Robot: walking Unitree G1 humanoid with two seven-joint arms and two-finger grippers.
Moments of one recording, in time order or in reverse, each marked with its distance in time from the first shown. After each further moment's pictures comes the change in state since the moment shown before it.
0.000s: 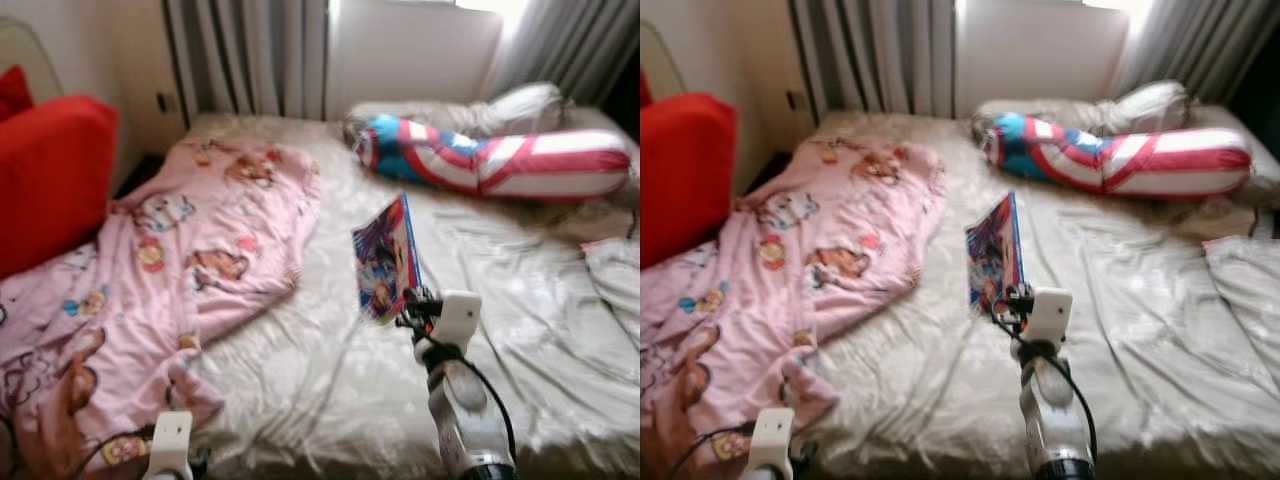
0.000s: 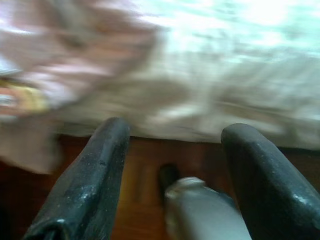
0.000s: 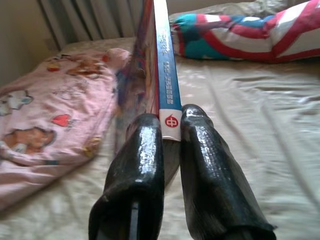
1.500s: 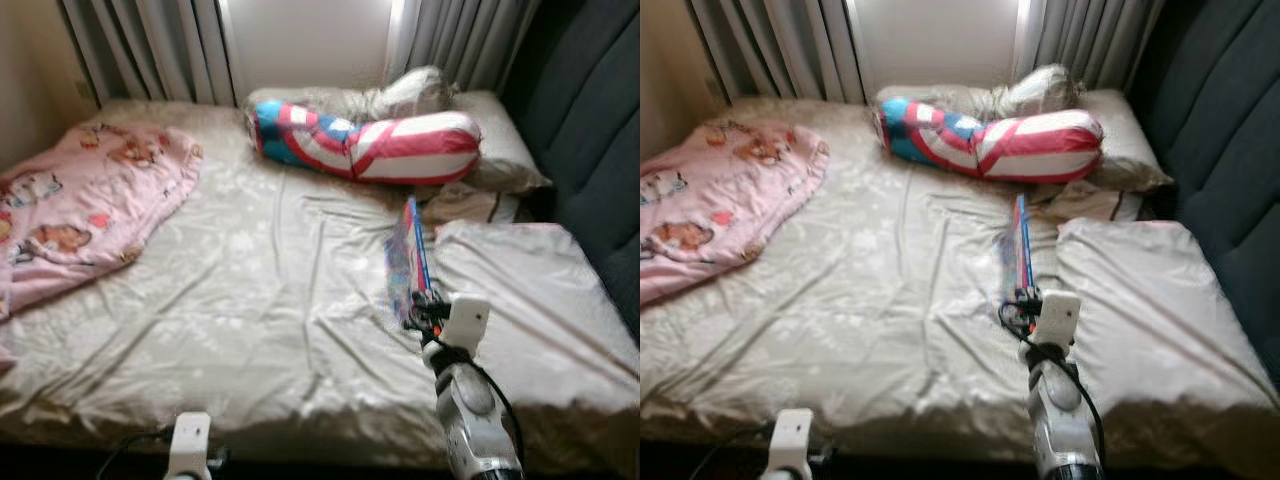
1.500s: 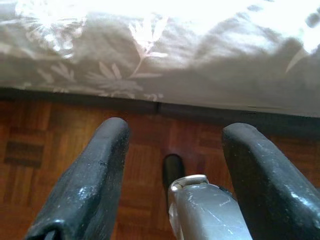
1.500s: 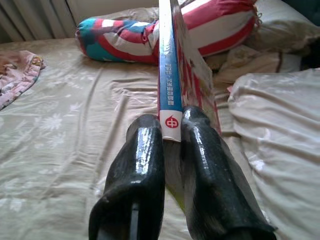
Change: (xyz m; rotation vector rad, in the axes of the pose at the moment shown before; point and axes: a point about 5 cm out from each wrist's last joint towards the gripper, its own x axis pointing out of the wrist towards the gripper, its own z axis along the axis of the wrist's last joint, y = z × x) left arm -0.001 0.003 -0.003 -0.016 0.013 0.009; right arm 0.000 -0.005 0.001 0.001 -0.008 -0.032
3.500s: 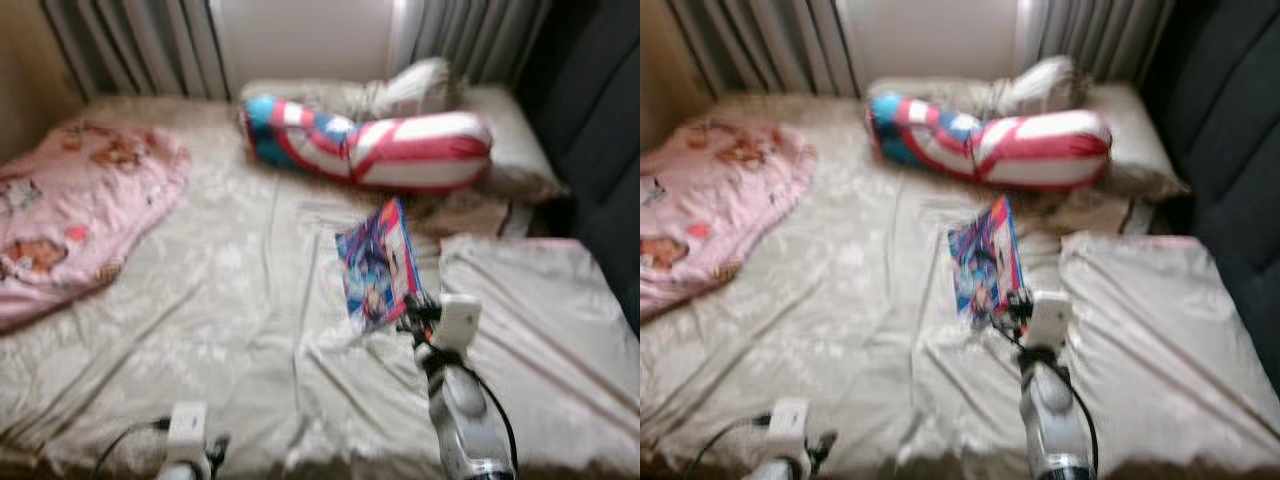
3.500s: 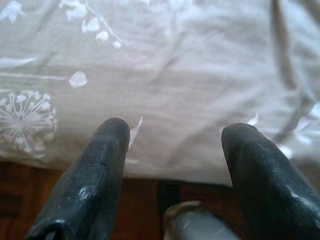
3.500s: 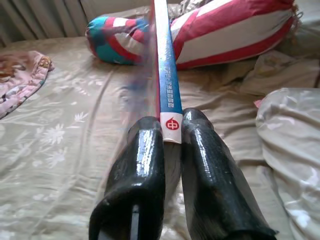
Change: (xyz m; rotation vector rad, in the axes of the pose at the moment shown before) left arm 0.003 -0.001 0.020 -0.047 -0.097 -0.022; right arm -0.001 0.013 -0.004 0.003 0.008 0.041
